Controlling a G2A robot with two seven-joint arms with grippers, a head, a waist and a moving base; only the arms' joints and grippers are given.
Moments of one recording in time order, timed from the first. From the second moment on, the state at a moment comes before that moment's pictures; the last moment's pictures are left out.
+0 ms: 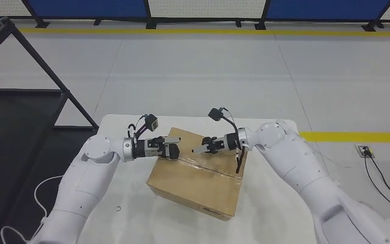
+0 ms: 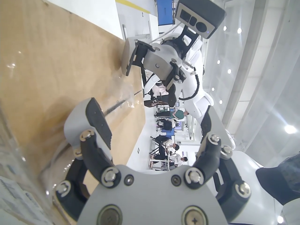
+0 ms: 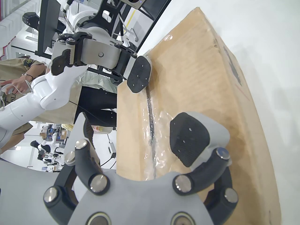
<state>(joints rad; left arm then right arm) 0.44 -1.18 -1.07 -0.84 -0.47 -0.27 -1.33 -0.13 -1.39 0.55 -0.57 0.37 -0.69 1.13</state>
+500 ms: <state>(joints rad) 0.44 -1.18 -1.06 -0.83 -0.48 -0.27 -1.33 -0.14 -1.32 0.51 -0.69 0.39 -0.79 1.03</state>
